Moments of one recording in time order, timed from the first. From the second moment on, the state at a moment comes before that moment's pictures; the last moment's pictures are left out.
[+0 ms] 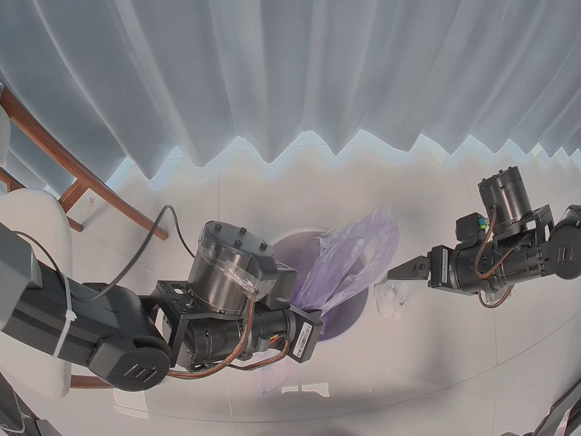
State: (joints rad) left arm -0.83 1.82 -0.86 -0.41 0.00 -0.14; right arm 0.45 1.64 -0.95 0.10 0.19 0.49
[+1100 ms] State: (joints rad) left arm -0.82 1.81 -0.86 -0.41 0.00 -0.15; right arm 0.47 1.80 -1.09 0.09 0.18 0.60
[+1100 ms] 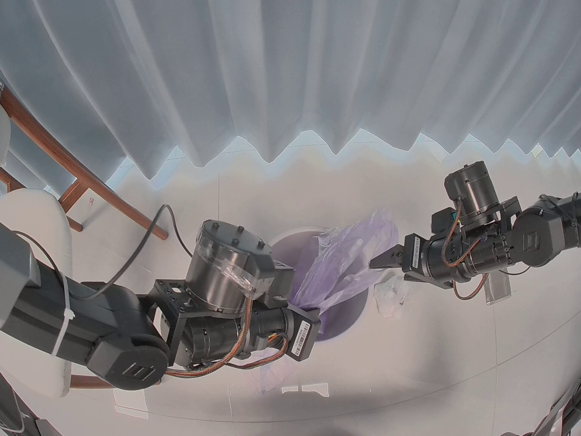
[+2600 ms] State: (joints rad) left arm -0.59 1.90 -0.51 -1.12 -0.07 -0.30; right arm 0.49 1.76 -1.08 0.09 0.18 0.61
